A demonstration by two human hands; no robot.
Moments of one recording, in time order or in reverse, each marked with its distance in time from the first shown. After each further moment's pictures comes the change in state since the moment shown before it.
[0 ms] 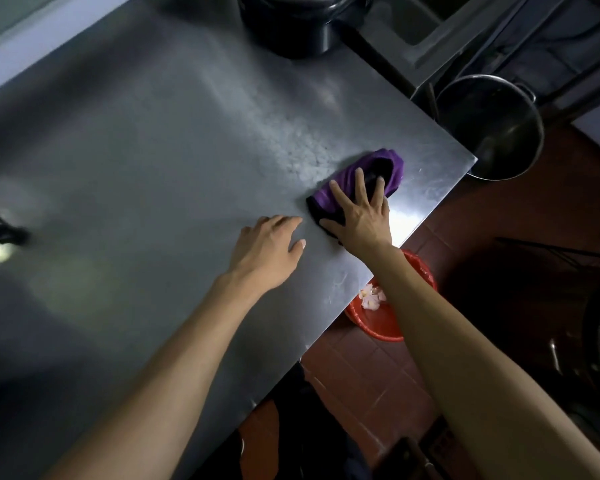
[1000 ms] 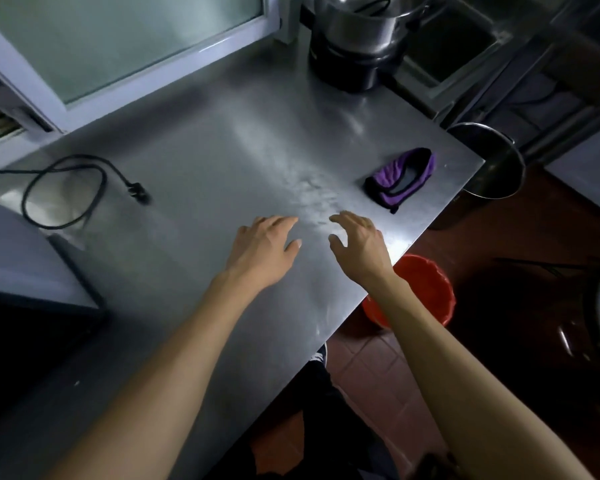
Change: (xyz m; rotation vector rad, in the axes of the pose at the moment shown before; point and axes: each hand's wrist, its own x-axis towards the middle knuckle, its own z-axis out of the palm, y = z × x) left_hand -0.201 -0.121 -0.049 0.019 0.167 0.044; right_hand -0.204 -0.188 -0.001 0.301 0.281 -0.113
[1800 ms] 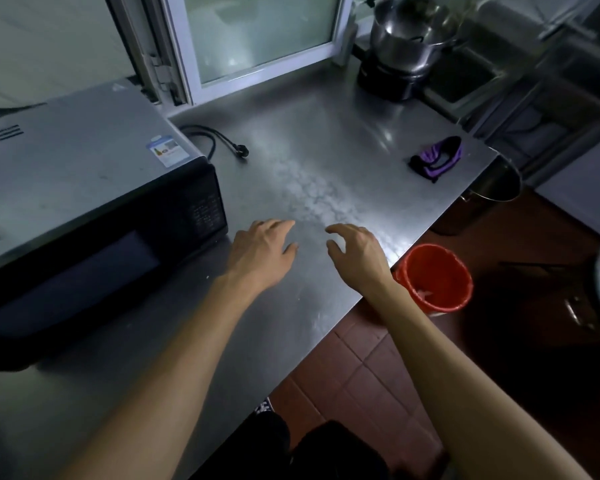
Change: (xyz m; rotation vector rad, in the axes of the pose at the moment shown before) left_hand -0.283 -0.140 -0.039 -0.026 0.117 -0.014; right_hand -0.219 -0.220 0.074 -0.015 0.027 -0.038
